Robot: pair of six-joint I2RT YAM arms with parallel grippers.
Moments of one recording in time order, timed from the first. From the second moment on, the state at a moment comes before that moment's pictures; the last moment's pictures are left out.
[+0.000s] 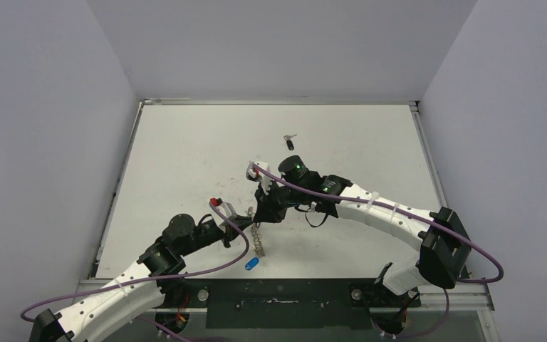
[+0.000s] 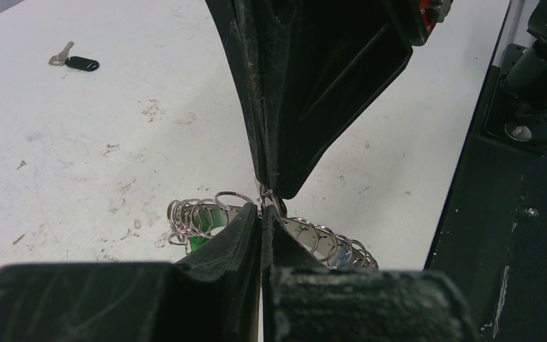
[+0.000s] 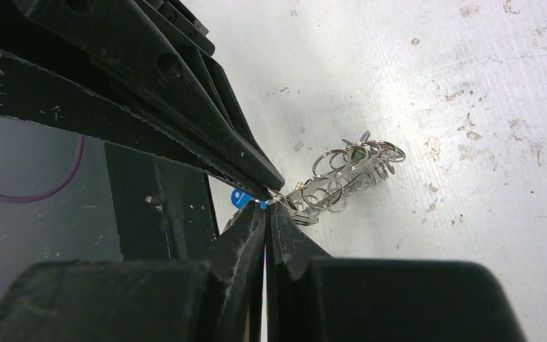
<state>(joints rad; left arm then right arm) -0.78 0.53 0.23 0.17 0.26 -0.02 0.92 1.47 1.11 -0.33 -0.55 0.01</state>
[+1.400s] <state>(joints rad) -0.78 0.50 0.22 0.17 0.26 -0.02 0.89 1.49 1.09 -0.27 -0.48 0.08</state>
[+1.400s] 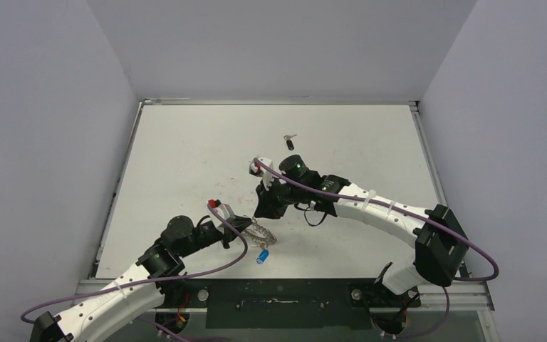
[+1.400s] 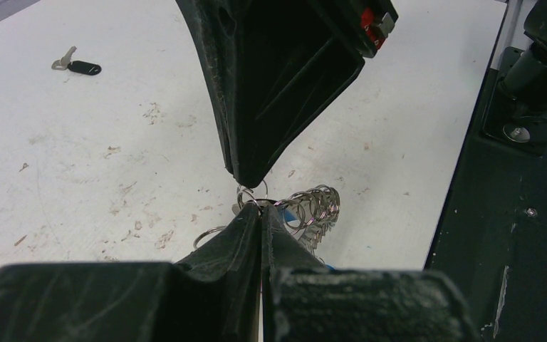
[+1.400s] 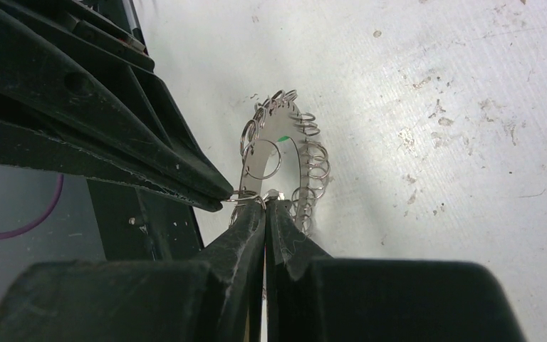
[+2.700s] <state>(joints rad) -0.78 0.49 0.22 0.17 0.28 0.01 0.81 1.32 0.82 0.05 -0.69 -0.29</state>
